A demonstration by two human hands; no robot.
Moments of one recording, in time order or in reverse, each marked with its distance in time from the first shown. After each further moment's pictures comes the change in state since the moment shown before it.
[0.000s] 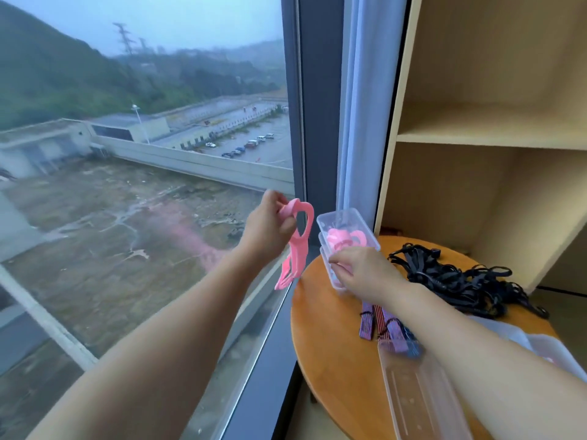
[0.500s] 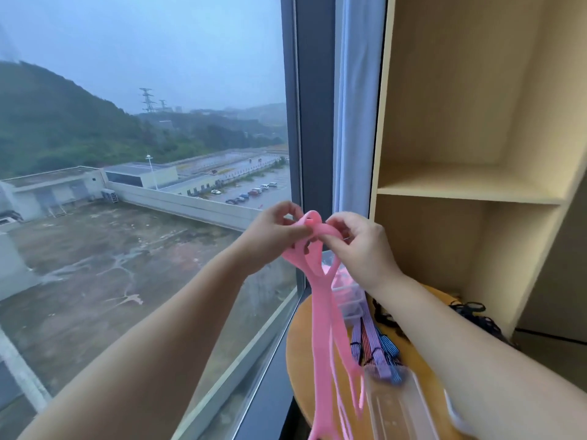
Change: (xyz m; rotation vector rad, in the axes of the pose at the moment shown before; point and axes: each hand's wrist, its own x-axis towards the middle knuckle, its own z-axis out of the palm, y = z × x) left_hand -0.045 0.118 -0.077 -0.480 -0.303 -0.012; right_hand -0.021 -0.097 -0.105 0.464 0.451 -0.124
